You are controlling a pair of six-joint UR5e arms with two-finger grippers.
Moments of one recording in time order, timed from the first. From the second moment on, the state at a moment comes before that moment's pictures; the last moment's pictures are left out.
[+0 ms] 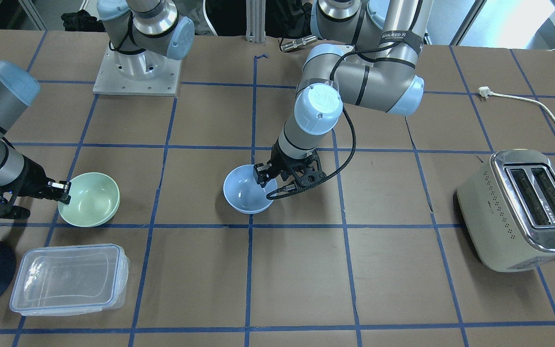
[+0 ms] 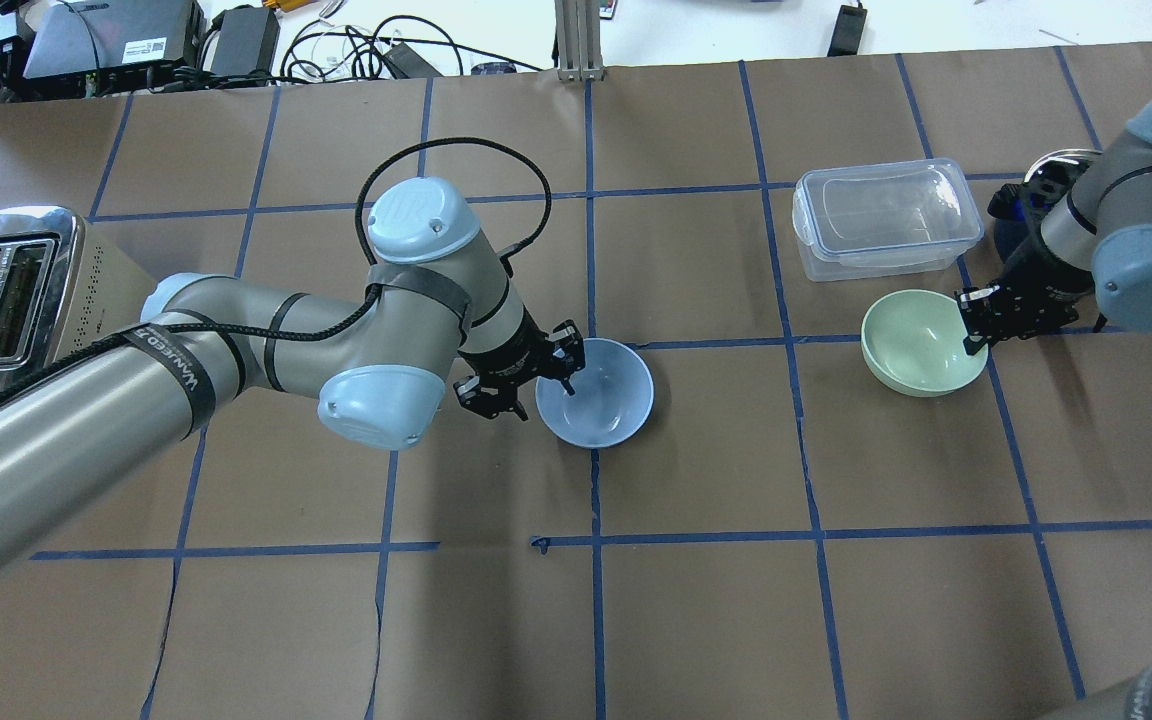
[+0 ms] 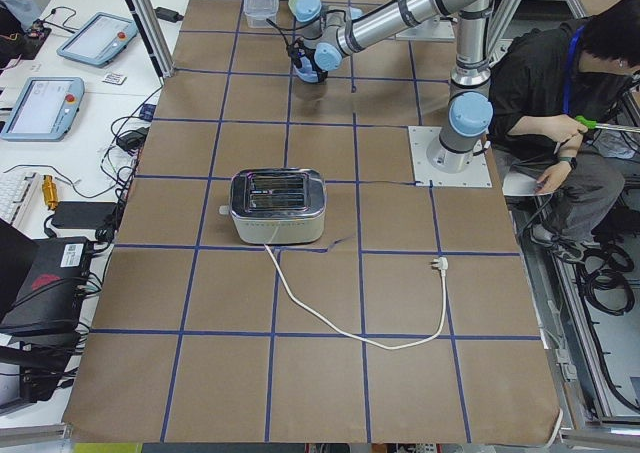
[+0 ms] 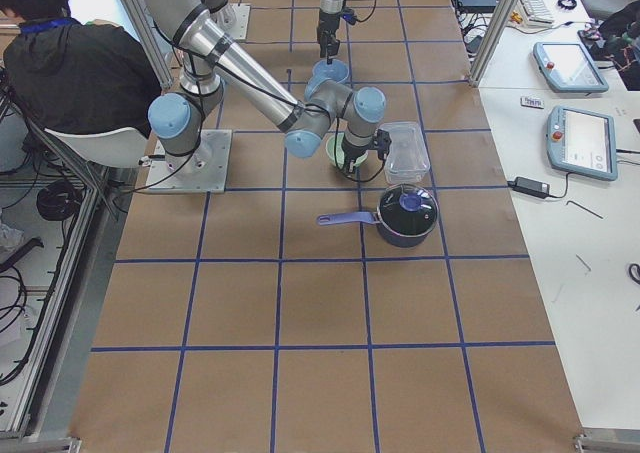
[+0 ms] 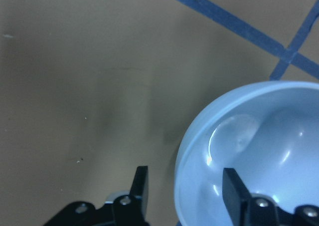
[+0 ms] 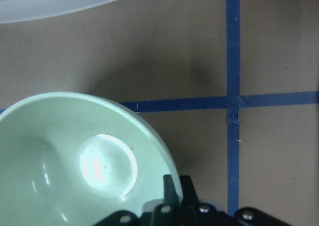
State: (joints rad) left arm -1.82 -1.84 -1.91 -1.00 1.37 -0.67; right arm 1.14 -1.29 1.90 -2.04 -1.51 -0.36
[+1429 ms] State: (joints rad) left arm -1.57 -1.62 -1.44 -1.61 1.62 0.02; right arm 1.65 -1.36 1.81 -2.04 -1.42 0.23
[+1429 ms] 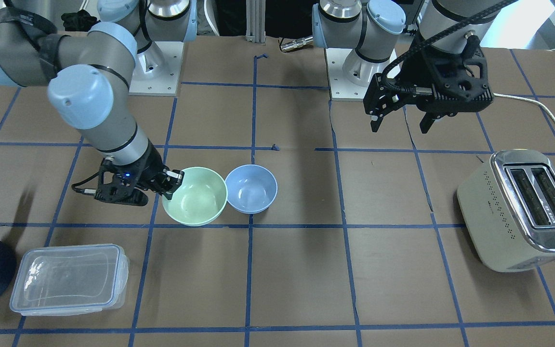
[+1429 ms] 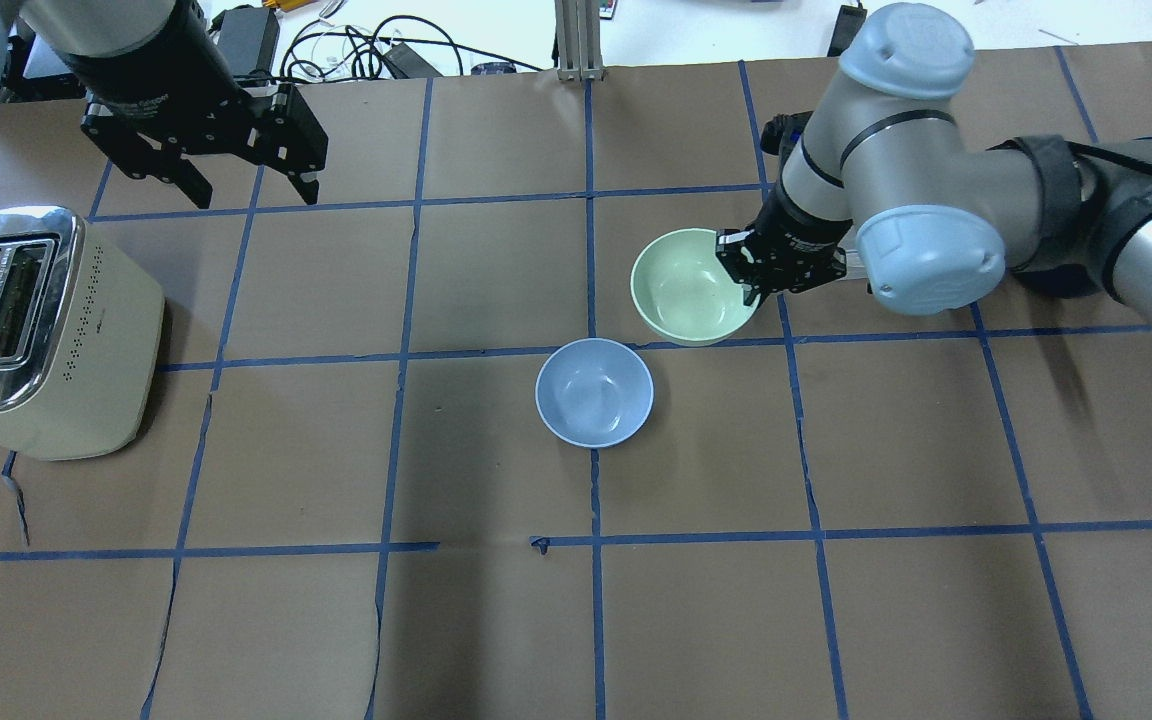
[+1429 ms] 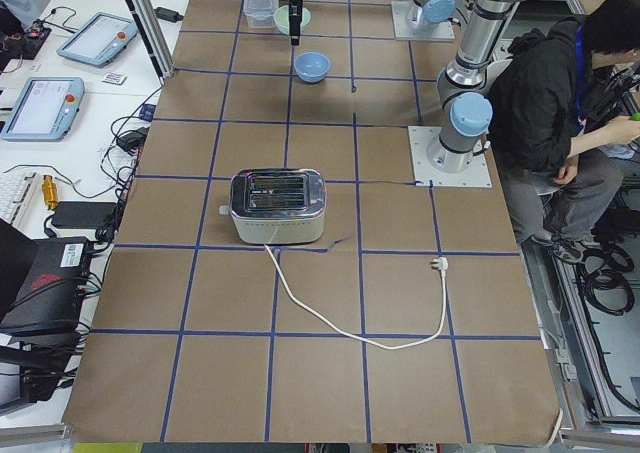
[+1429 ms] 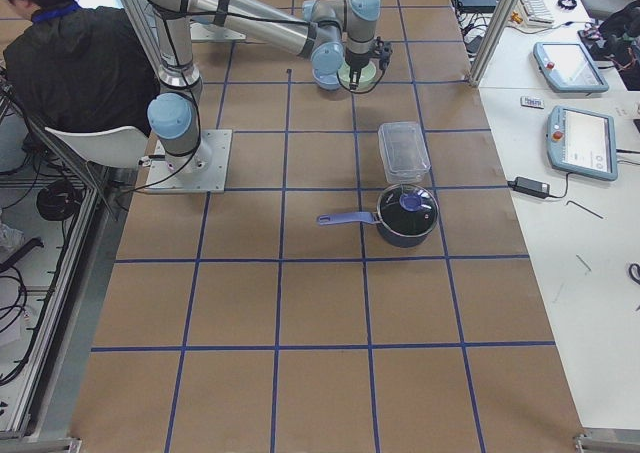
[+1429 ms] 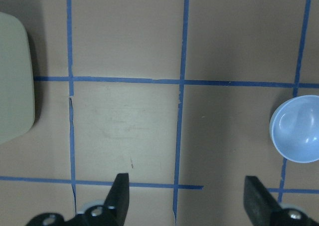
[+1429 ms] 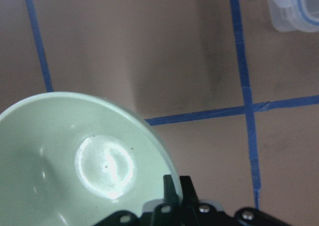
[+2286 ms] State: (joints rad) left arm -1.55 -1.60 -1.50 -1.52 1.61 0.11; right arm 1.81 -1.35 1.98 -2.26 -1.41 0.36
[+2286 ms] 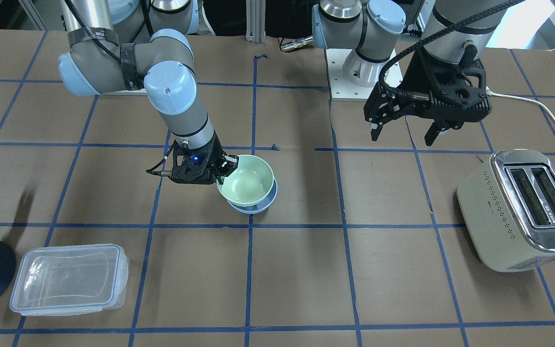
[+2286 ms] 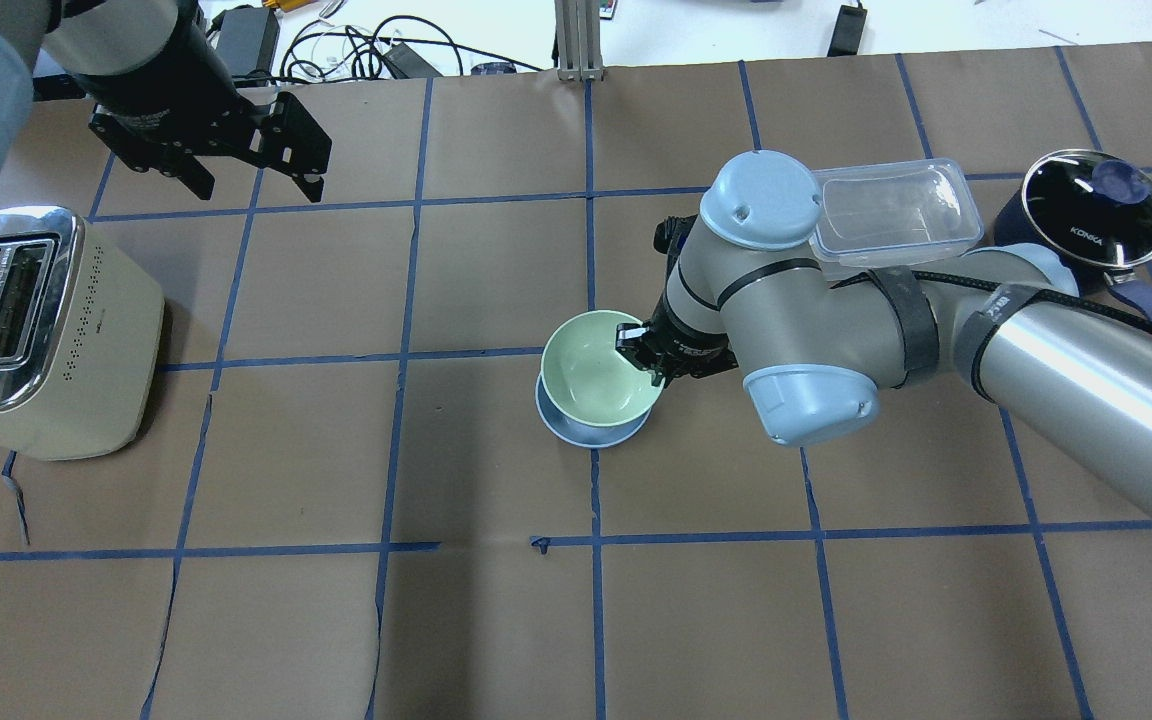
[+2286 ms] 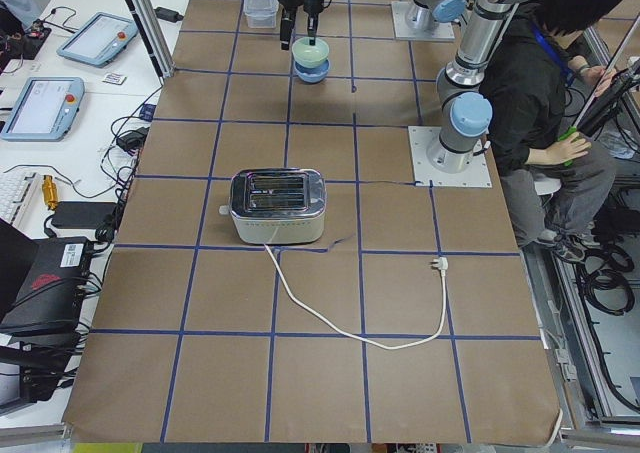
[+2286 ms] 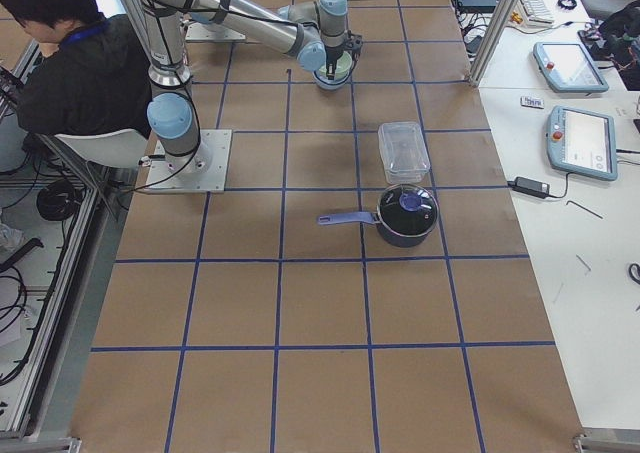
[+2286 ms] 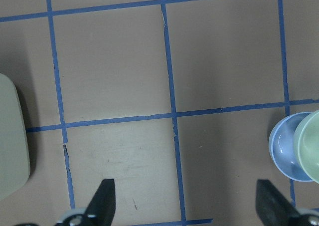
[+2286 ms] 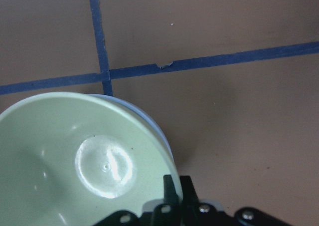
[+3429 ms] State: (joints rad) left arm -1.55 -1.60 -1.51 -1.53 1.59 0.10; right arm 1.82 -1.34 1.98 -2.31 -1.41 0.36
